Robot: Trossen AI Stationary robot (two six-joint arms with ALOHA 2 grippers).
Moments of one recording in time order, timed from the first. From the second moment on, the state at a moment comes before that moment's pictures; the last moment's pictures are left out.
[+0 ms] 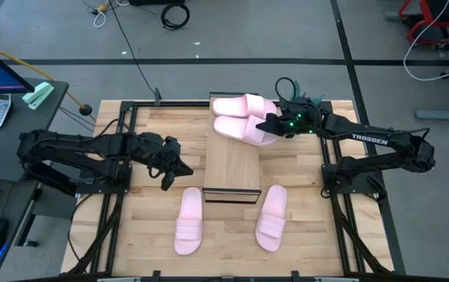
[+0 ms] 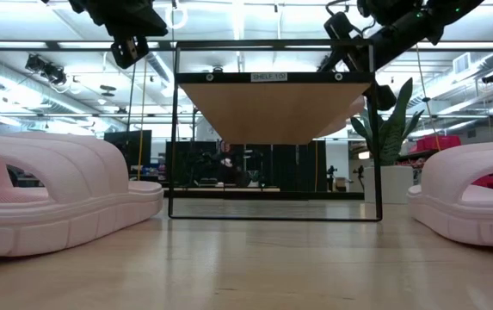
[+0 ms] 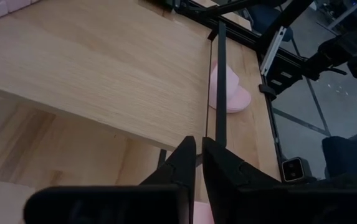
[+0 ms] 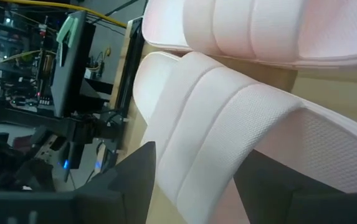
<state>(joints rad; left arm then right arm) -0.02 1.00 0.80 -0.30 0.13 -0.43 -0.46 1.12 0.79 -0.19 -0.16 1.10</state>
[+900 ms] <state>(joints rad) -0.02 1.00 0.80 -0.30 0.10 -0.43 -0.51 1.12 1.03 -0.60 -0.15 1.01</state>
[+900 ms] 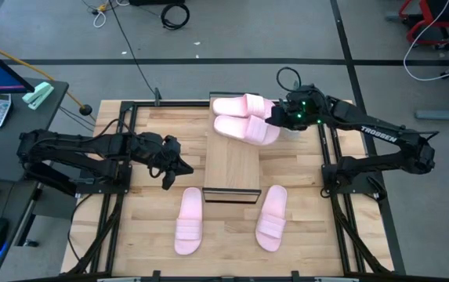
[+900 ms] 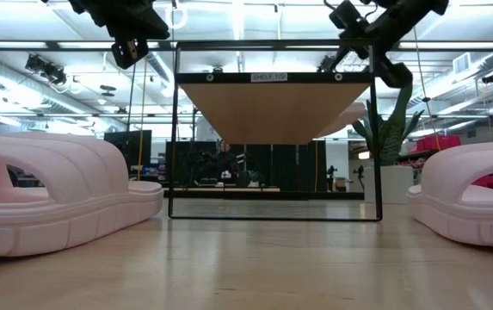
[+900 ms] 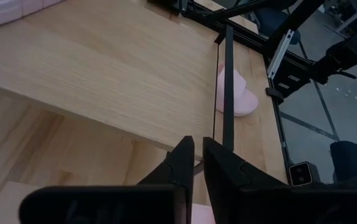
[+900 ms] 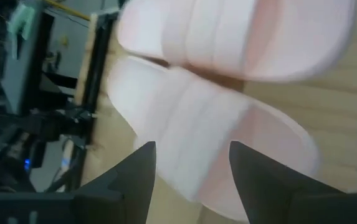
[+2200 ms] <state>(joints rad) -0.02 1.00 0.80 -0.30 0.10 -0.41 -0.34 1.13 1.02 -0.87 -0.14 0.88</state>
